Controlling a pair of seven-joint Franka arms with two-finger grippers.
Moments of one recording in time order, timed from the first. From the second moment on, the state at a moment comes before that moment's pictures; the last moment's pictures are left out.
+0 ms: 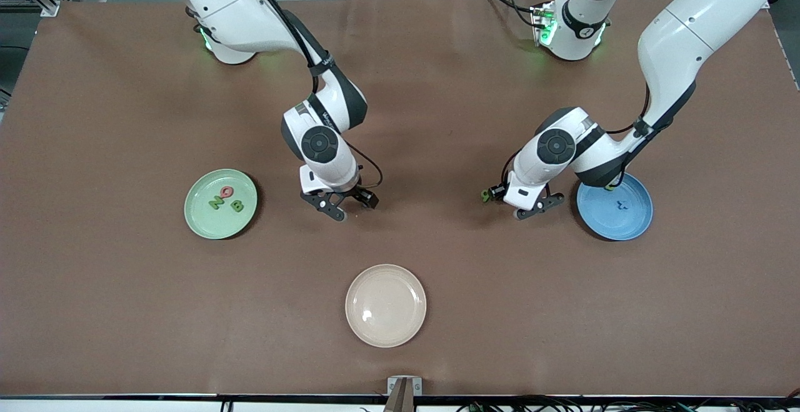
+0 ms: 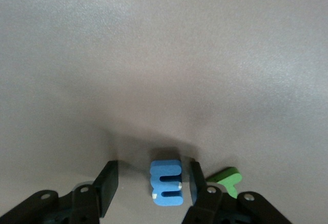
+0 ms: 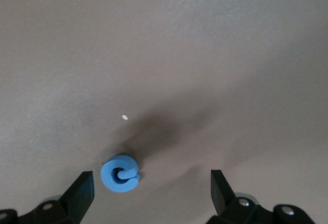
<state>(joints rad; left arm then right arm) 0.39 0.71 -0.83 -2.08 0.69 2.41 -1.27 0.63 0.65 0.01 -1.77 0.10 2.43 1.16</state>
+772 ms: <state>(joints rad) 0.35 0.71 -0.82 -2.07 0.74 2.41 -1.27 0.67 0.69 0.01 -1.74 0.02 2.43 1.17</state>
